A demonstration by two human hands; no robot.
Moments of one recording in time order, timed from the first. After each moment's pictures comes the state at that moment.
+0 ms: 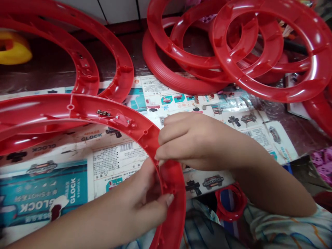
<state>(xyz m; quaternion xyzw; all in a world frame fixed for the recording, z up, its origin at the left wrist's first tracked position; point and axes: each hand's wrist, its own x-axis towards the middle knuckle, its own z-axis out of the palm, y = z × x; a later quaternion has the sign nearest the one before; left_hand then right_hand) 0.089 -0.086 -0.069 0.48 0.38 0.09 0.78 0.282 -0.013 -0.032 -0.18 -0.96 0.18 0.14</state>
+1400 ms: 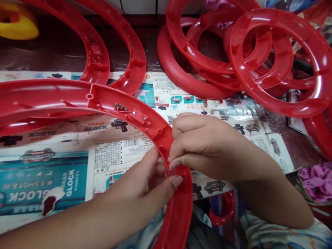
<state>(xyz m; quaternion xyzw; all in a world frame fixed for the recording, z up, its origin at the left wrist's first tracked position) 0.106 -0.078 -0.058 0.31 0.42 0.16 0.84 0.275 -0.017 -0.030 -0.27 -0.89 0.33 0.19</state>
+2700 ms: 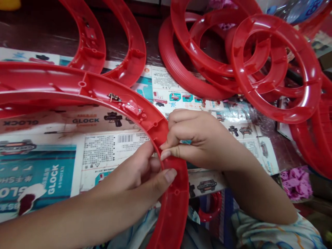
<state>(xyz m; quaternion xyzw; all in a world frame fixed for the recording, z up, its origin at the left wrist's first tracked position) 0.102 -0.076 -0.061 0.23 0.41 0.17 0.87 0.270 -0.009 -0.042 -0.28 -0.88 0.32 0.20</state>
